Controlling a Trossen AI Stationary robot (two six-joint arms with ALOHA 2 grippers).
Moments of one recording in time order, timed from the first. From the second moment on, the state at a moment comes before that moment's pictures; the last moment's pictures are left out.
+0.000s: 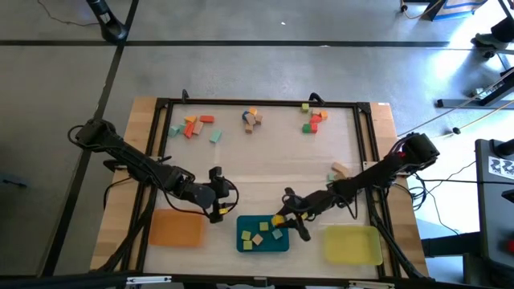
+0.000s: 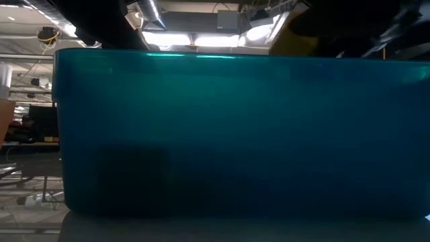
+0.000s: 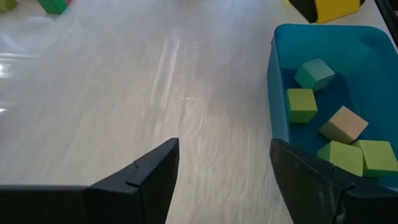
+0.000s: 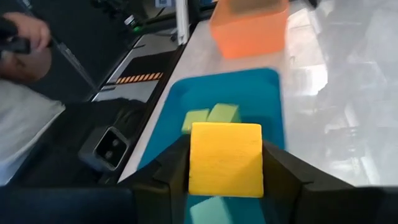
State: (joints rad) left arm -0.44 1.37 0.79 -0.17 -0.45 -0.36; right arm 0.44 1.60 0.68 0.58 0.04 0.37
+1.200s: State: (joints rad) left arm -0.44 1.37 0.79 -0.17 -0.45 -0.37; right arm -0.20 1.21 0.68 -0.41 0.71 0.48
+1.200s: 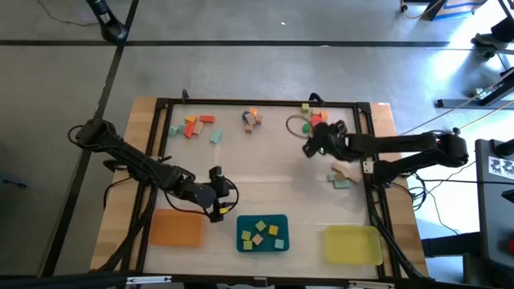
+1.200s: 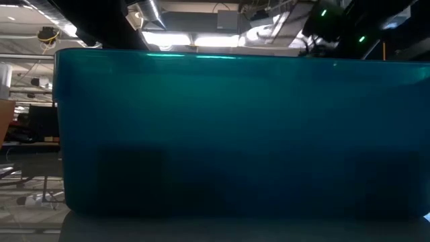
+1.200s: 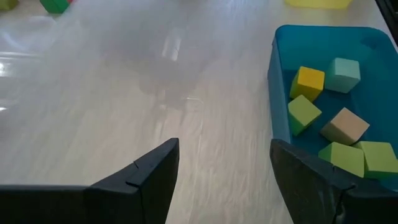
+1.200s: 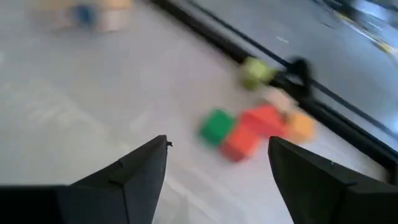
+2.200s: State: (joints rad) left arm -0.44 1.37 0.79 -0.17 -0.45 -0.36; right arm -0.52 1.52 0.68 -0.29 0.59 0.47
